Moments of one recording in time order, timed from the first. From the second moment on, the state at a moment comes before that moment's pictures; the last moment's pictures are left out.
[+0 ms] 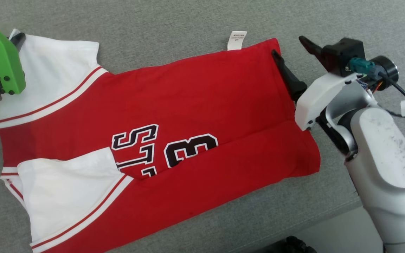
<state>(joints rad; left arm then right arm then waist) -0.97 0.61 -0.49 0.48 -0.78 -0.11 0.59 -0.65 -0.16 0.23 0.19 0.20 0.13 0.21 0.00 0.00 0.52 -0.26</state>
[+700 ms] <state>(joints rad) -0.97 0.55 -0.54 0.35 -0.83 -0.13 0.45 -0.95 -0.50 0.63 0.35 0.51 0.13 0.57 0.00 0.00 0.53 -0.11</state>
